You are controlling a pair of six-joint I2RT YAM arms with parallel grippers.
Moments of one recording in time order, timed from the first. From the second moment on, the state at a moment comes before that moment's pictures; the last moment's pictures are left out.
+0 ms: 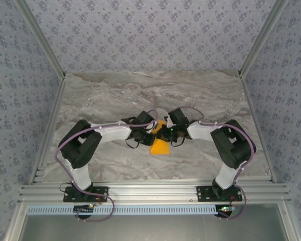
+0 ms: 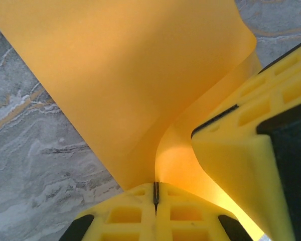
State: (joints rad) left arm -0.80 1.82 1.04 -0.35 0.20 -0.35; right arm 0.58 1.74 0.84 -0.10 -0.50 0.78
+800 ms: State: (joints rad) left arm -0.80 1.82 1.04 -0.35 0.20 -0.34; right arm 0.58 1.74 0.85 -0.18 -0.45 0.73
